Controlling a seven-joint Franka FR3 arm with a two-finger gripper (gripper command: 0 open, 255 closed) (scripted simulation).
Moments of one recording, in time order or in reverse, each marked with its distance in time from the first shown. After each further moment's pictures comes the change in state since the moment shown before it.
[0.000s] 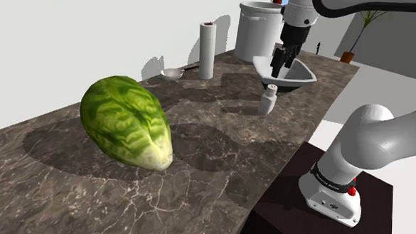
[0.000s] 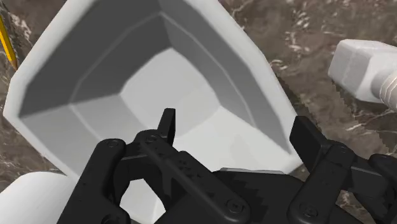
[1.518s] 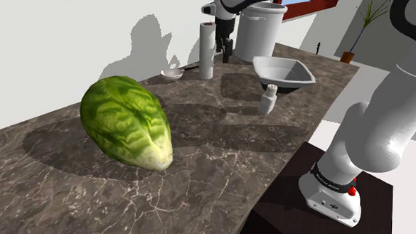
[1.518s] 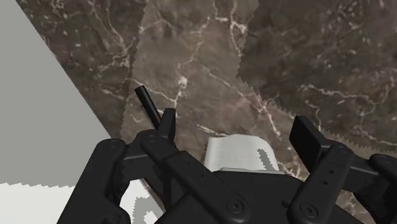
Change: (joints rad) arm 0.215 0.792 -0.182 0.615 -0.030 0.207 -0.994
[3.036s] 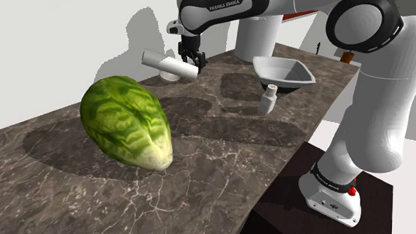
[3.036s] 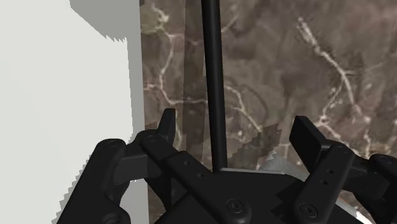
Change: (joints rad) arm 0.038 0.327 0.074 0.267 0.035 0.066 -0.397
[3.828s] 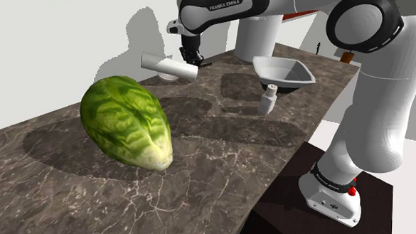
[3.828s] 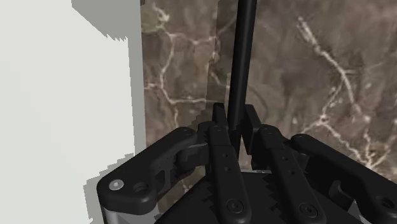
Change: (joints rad) arm 0.000 -0.001 0.000 0.000 0.000 0.001 0.000
